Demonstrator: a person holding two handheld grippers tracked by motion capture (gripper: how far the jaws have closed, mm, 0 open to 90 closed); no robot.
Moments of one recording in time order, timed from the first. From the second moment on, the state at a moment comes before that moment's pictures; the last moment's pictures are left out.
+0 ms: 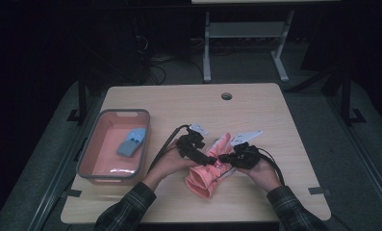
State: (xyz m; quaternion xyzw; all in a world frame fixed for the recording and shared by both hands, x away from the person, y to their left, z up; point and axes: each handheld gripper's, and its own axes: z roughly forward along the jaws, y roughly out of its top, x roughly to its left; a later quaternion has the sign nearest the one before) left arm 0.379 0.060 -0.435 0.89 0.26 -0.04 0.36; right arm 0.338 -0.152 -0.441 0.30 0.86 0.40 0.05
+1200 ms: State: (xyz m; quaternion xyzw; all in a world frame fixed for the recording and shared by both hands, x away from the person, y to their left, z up) left arm 0.385 0.064 -0.444 0.88 0.27 -0.14 0.37; right arm 0.326 -0.205 -0.435 0.34 0.83 0.44 0.07
